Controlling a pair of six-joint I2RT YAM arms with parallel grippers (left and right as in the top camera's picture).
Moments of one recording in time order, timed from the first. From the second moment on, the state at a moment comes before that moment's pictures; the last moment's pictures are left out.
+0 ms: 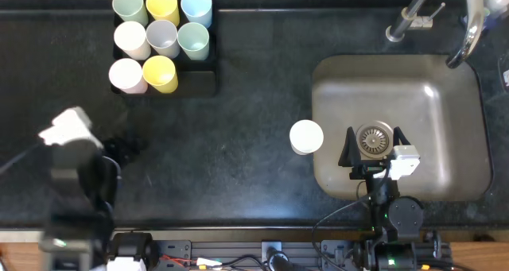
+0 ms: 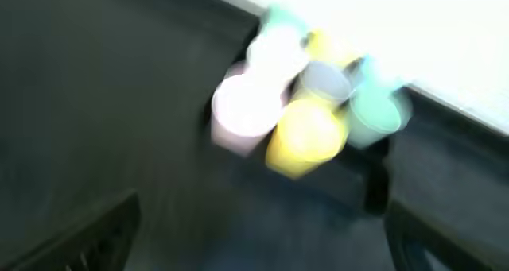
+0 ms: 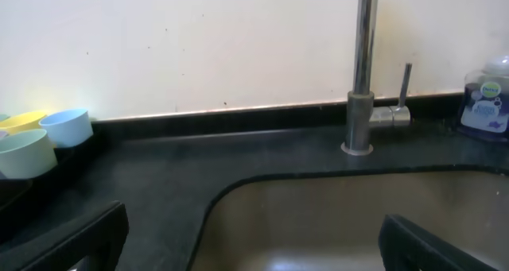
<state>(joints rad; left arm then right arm) -0.02 0.55 0.64 -0.52 -0.19 -0.42 0.04 0.01 0.02 -0.02 -0.02 0.14</state>
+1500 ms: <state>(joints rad) -0.02 0.01 0.01 -0.08 -0.02 0.04 0.04 0.01 0.02 -0.02 -0.02 0.14</state>
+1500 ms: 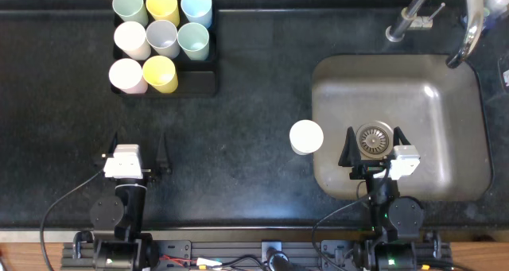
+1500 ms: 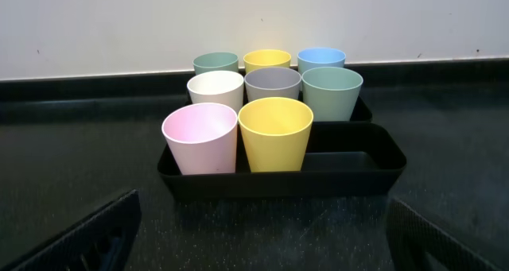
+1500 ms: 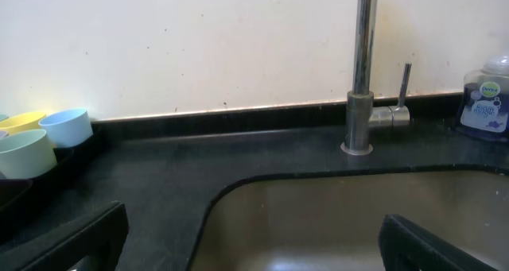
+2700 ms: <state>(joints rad) -0.02 0.01 0.01 -0.08 -0.01 0.04 0.04 0.77 1.14 -0.92 -0.04 0.14</state>
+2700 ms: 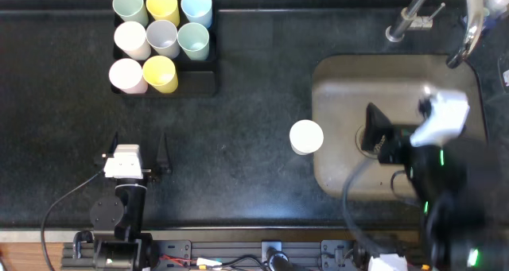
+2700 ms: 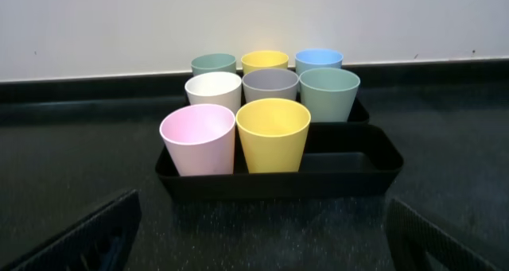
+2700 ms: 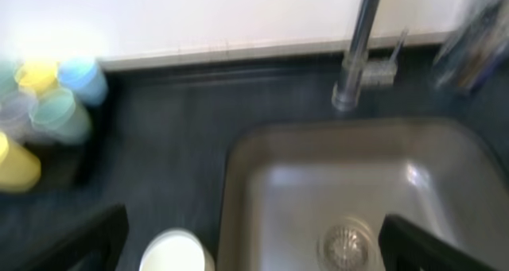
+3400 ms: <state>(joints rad) -0.02 0.01 0.01 -0.08 -0.01 0.04 0.24 1.58 1.29 -1.30 0.01 -0.23</state>
